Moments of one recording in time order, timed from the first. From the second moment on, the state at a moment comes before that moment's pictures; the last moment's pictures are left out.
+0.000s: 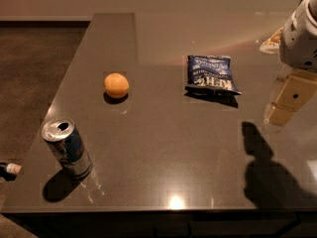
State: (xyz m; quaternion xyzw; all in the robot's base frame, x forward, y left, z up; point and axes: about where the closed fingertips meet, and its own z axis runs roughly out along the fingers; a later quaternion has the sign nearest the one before) arm 0.438 -0.217 0.976 -0.60 0.78 -0.03 0.16
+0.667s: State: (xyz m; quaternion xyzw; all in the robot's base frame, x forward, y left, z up) arm 0.440 -0.216 0.979 -0.60 0.78 -0.03 0.16
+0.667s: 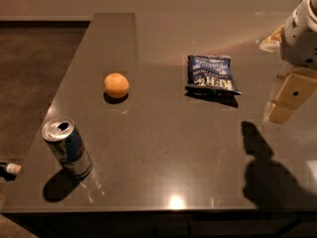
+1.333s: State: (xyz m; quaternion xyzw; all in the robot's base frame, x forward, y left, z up) arm 0.457 -0.111 0.993 -0.62 0.76 0.07 0.22
